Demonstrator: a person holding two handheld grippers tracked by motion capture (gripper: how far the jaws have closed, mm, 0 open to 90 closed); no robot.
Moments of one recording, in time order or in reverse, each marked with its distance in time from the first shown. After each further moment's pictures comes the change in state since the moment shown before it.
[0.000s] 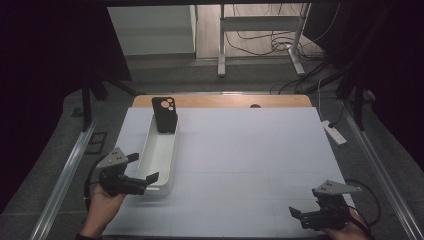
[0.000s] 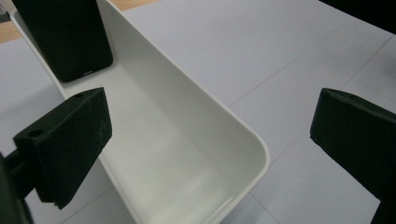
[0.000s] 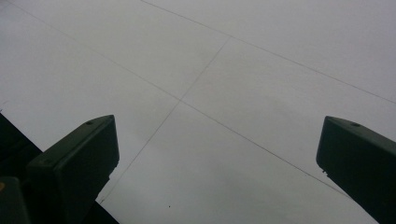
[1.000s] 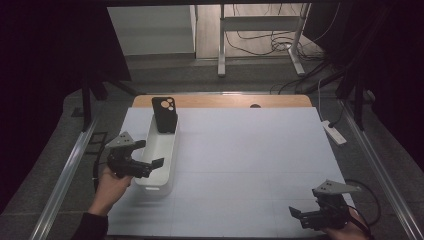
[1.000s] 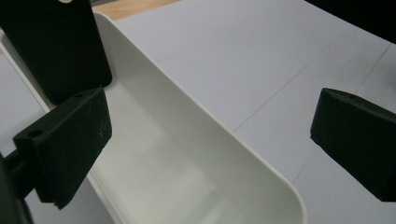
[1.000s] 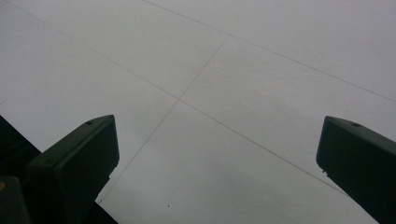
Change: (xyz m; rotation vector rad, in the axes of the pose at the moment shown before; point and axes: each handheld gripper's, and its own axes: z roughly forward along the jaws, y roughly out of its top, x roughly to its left) left arm 0.026 0.027 0.027 0.013 -0.054 0.000; right arm 0.000 0.000 0.000 0.007 -0.004 0.003
